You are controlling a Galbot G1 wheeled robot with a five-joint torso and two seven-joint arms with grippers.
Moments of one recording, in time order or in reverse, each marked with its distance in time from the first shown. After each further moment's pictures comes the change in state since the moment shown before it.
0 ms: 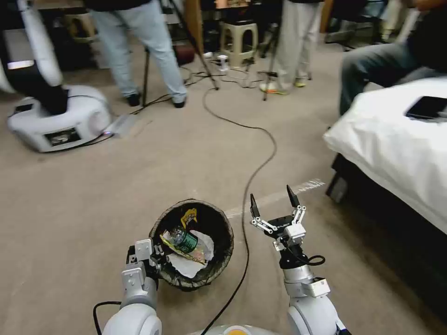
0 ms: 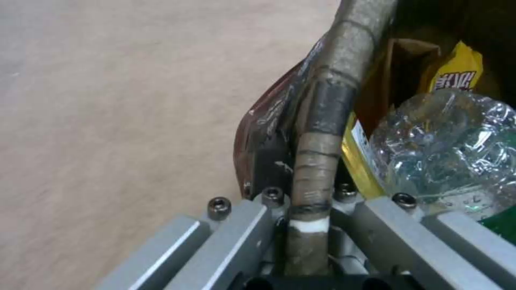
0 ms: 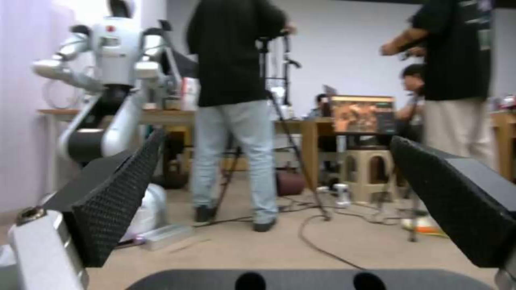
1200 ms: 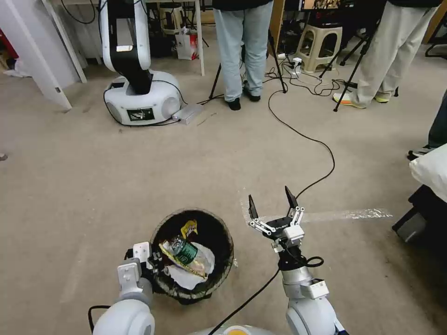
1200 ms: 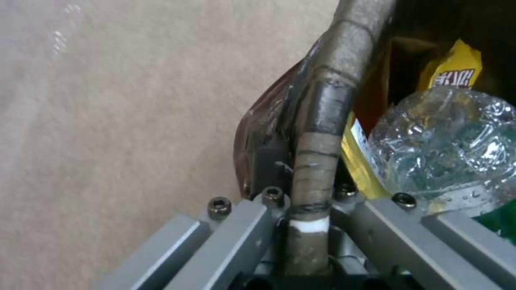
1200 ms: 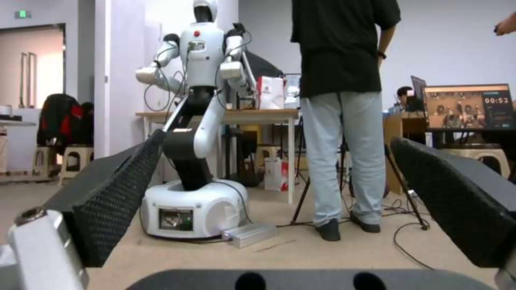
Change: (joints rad) left arm -0.014 0.025 -0.058 -0.066 -0.190 0.281 -0.011; right arm -0.010 0.002 -0.010 -0.007 -0.003 0.015 -0.010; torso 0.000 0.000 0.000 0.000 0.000
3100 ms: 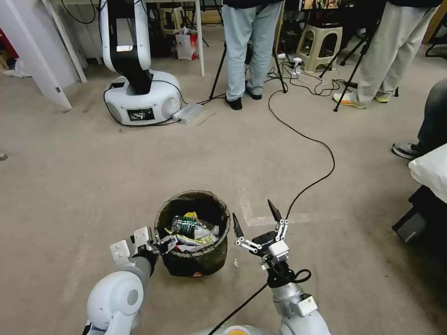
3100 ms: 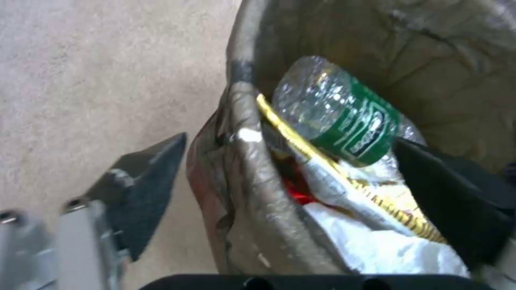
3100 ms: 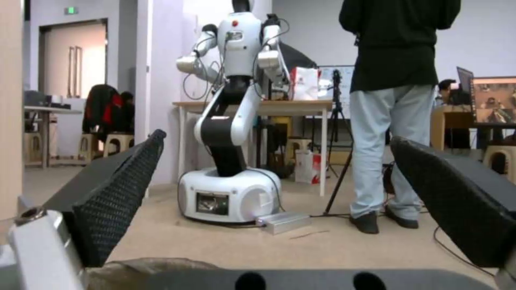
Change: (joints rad) left arm -0.147 -0.023 -0.069 0.064 -0.269 0.075 0.005; right arm -0.034 0.020 -0.045 -0.048 -0.051 0.051 -0.064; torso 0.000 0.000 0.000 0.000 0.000
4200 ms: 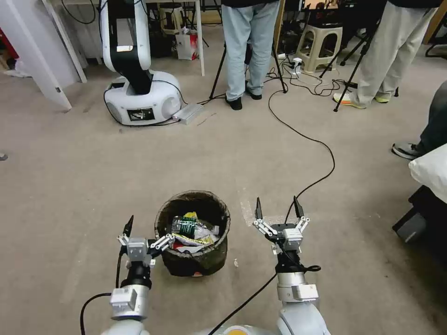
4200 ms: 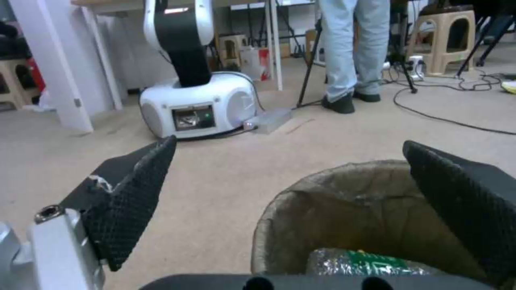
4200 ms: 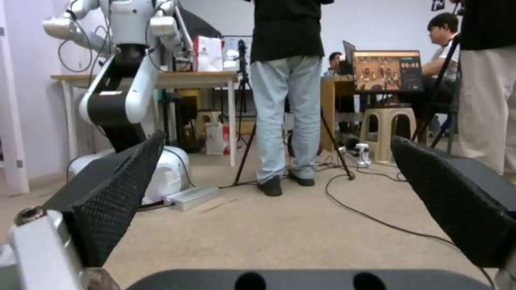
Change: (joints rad) left arm 0.213 -0.049 0.039 0.119 0.713 -1.023 0.275; right arm -0.007 0.048 0.025 0.050 -0.075 -0.179 0.308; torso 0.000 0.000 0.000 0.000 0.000
